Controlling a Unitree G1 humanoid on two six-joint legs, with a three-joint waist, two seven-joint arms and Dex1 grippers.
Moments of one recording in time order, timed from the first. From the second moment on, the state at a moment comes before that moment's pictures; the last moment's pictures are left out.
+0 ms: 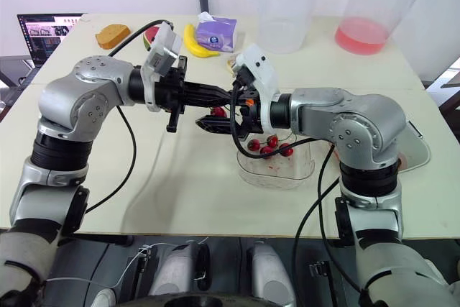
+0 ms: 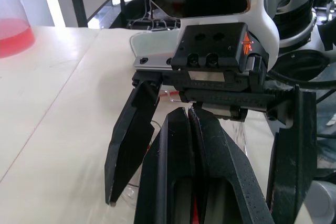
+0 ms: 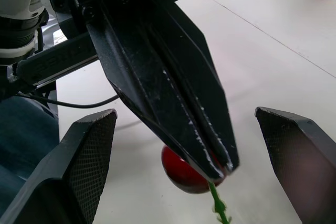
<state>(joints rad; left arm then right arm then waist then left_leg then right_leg) -0.94 0.55 -0.15 -0.02 -0.55 0.71 -1.22 -0.85 -0.47 0.01 -0.38 0.82 1.34 0.53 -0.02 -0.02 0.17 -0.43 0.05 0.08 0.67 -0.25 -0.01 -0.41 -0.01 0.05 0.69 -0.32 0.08</state>
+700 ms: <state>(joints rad) -0.94 0.54 -0.15 -0.01 -0.55 0.71 -1.22 -0.84 -0.49 0.05 -0.37 0.80 1.34 0.54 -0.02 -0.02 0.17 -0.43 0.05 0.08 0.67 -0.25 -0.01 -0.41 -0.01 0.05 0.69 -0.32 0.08</state>
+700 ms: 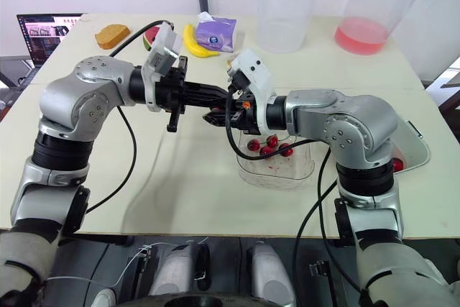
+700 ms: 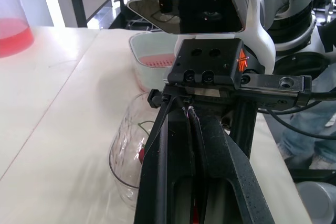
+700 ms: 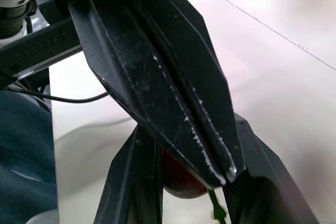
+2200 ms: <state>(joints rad) -0.88 0.56 -0.13 -0.08 -0.58 0.76 -1.16 -0.29 -0.68 -0.68 -0.63 0.61 1.50 0.21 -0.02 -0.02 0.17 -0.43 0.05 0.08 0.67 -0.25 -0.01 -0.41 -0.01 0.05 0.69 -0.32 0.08</state>
